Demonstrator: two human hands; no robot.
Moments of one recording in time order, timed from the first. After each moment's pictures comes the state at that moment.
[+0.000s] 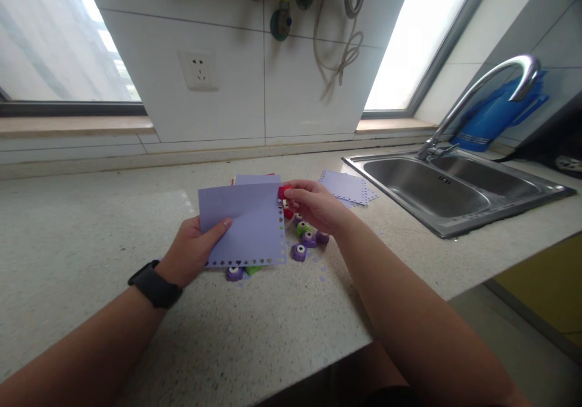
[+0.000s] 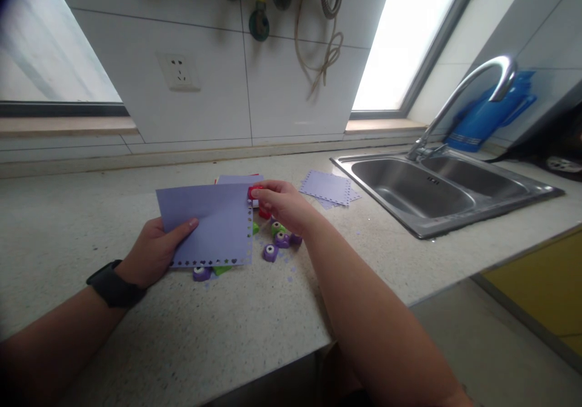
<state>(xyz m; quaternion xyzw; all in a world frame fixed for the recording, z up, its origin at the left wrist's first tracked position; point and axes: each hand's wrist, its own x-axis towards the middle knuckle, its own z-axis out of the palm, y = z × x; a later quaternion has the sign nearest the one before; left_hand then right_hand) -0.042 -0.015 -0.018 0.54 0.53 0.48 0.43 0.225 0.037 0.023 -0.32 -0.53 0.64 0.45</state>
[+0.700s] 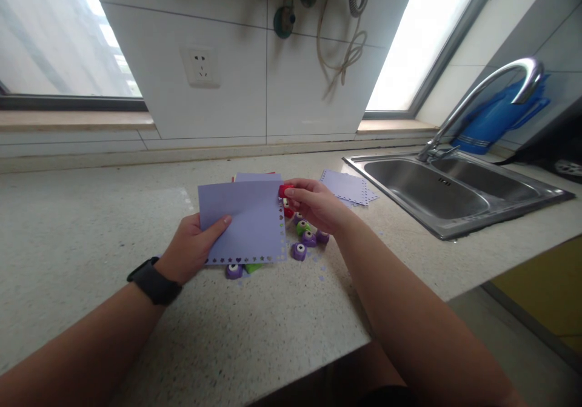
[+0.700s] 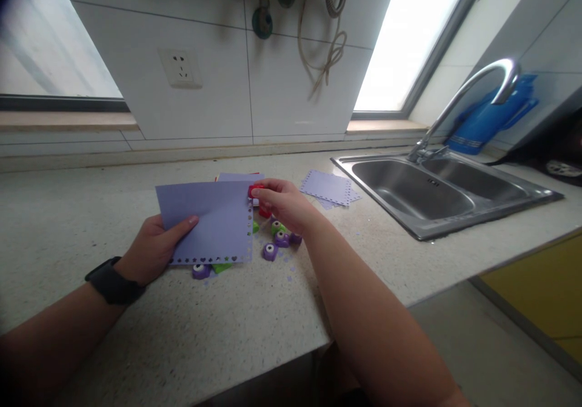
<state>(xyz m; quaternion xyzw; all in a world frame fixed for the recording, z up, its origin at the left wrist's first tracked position) -0.042 -0.016 -0.018 0.54 0.53 0.49 0.43 0.226 0.037 0.023 -0.32 -0.53 0.64 0.45</state>
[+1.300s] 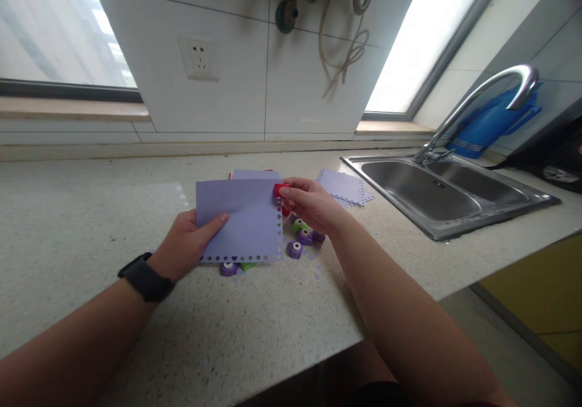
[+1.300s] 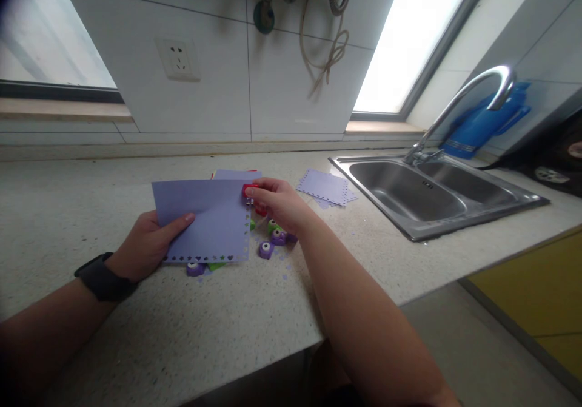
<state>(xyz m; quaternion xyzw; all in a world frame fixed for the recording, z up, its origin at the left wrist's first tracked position) -0.041 -0.017 -0.018 0.54 0.53 0.48 0.44 0.223 0.038 0.019 -0.32 -0.55 0.64 0.43</state>
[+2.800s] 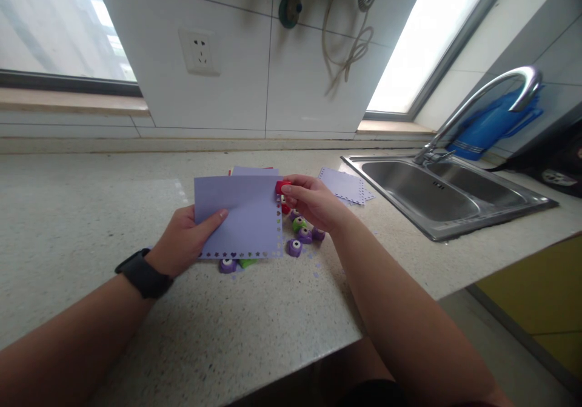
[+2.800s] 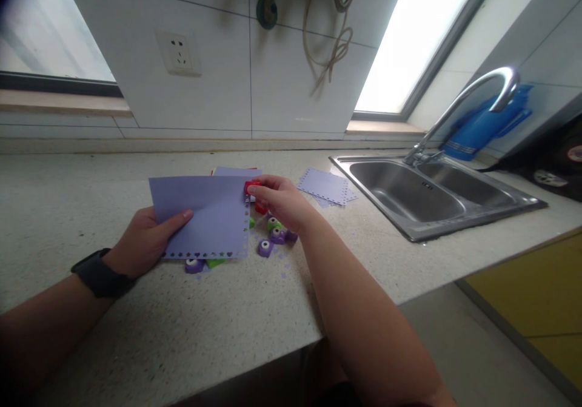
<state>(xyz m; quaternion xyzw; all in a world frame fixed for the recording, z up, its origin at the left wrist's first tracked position) -0.040 -0.017 -0.017 0.54 0.53 0.48 0.43 0.226 0.039 0.019 -0.32 -0.54 0.64 0.44</state>
